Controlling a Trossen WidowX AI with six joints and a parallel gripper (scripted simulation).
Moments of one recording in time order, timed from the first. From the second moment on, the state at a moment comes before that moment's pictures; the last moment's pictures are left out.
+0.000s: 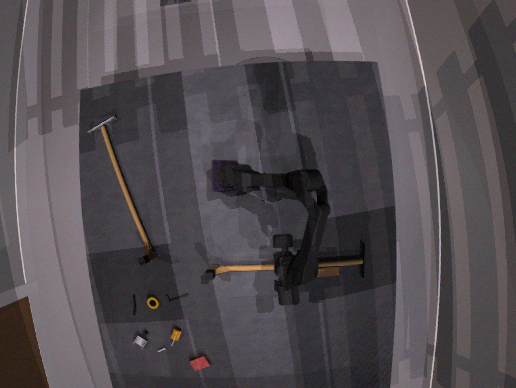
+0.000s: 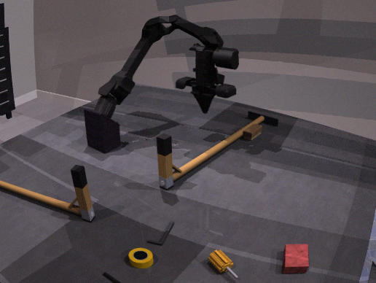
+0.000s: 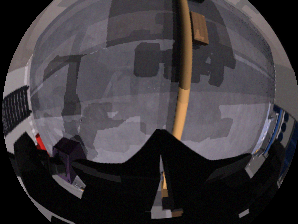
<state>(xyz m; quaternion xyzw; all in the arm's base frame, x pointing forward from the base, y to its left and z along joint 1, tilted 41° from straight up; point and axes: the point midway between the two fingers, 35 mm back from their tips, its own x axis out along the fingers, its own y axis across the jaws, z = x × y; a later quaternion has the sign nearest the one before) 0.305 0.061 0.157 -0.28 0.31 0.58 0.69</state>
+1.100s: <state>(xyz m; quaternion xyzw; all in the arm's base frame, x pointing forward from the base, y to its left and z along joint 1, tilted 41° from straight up) 0.312 0.118 0.093 -0.28 0.31 0.58 0.70</state>
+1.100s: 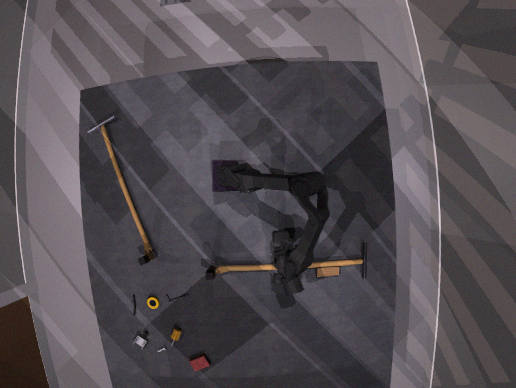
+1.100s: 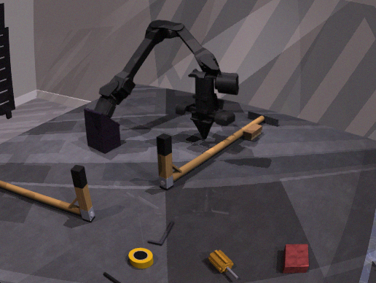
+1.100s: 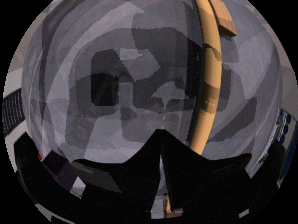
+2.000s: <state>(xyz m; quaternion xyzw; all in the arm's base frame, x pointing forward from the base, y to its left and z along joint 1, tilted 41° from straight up) 0.322 0.134 0.079 -0.27 0.31 0.58 0.70</state>
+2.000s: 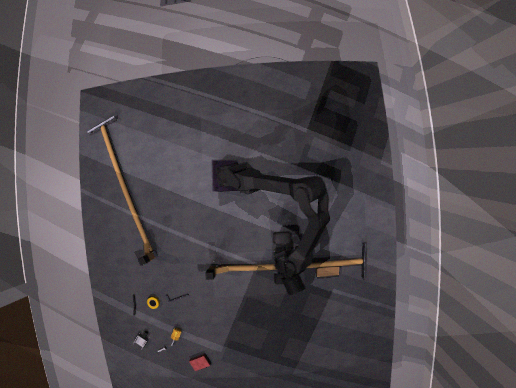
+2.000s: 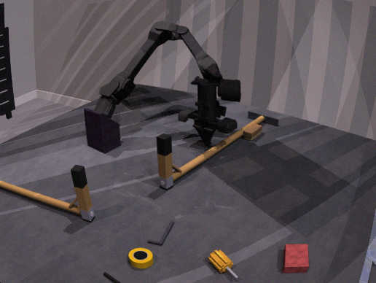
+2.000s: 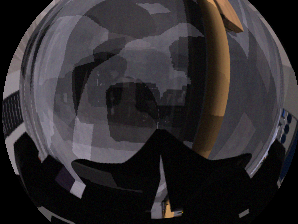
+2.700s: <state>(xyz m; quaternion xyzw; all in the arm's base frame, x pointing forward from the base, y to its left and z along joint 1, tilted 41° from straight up) 0.343 0.132 0.081 -0.28 0.31 0.58 0.70</state>
